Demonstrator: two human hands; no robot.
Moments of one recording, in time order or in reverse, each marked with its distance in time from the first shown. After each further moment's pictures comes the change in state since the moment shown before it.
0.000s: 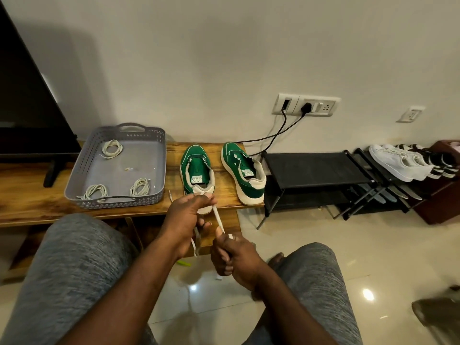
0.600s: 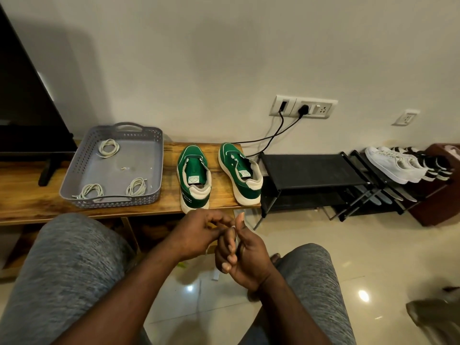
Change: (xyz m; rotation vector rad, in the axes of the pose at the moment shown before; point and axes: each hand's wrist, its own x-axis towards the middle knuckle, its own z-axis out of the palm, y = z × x) left_hand 0.000 -0.017 -0.002 0.752 -0.401 0.381; right_hand -0.013 -0.017 0.003 0.349 0.036 -0.067
